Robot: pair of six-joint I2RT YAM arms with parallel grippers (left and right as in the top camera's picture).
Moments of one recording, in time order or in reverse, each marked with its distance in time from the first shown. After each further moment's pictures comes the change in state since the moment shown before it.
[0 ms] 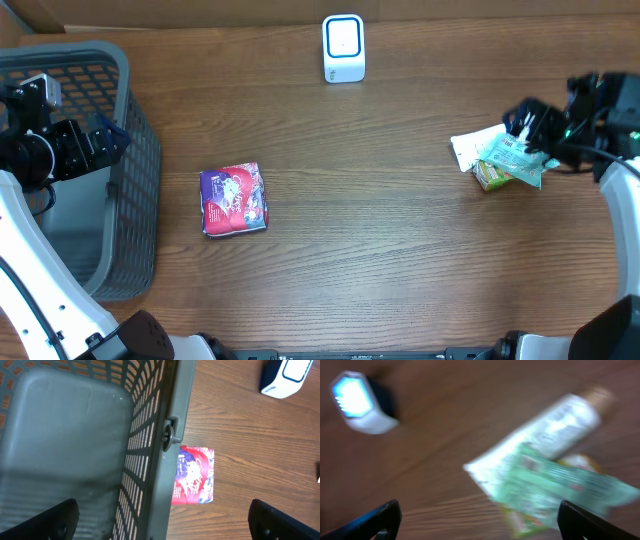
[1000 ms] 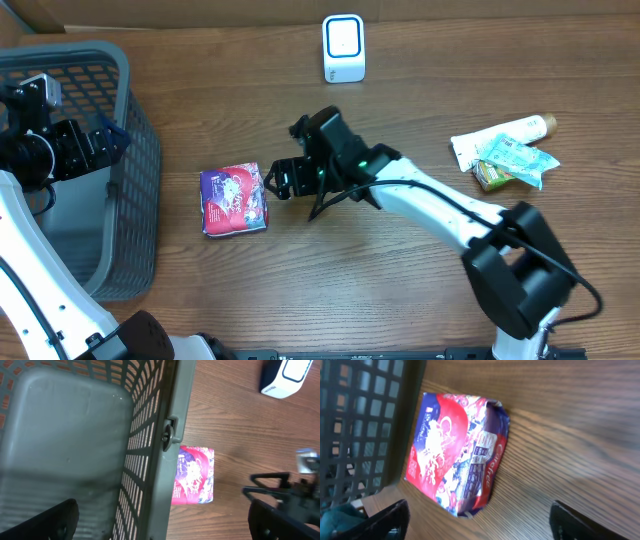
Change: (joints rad) left arm 0.000 0.000 0.000 0.000 0.000 0.000; right arm 0.979 0.426 0.077 0.423 0.019 0.325
